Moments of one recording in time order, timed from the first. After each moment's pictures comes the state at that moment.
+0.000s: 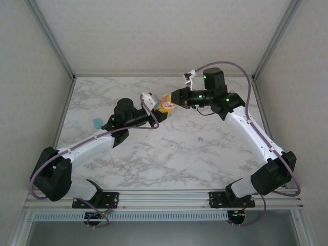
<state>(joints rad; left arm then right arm) -0.63 1.39 0.88 0.42 0.51 0.05 0.49 1.45 1.46 -0.53 -0.80 0.66</state>
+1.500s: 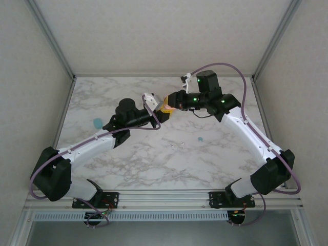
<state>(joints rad) -0.66 1.39 0.89 0.41 0.50 0.04 0.55 1.46 1.46 -0.58 -0.63 0.64</state>
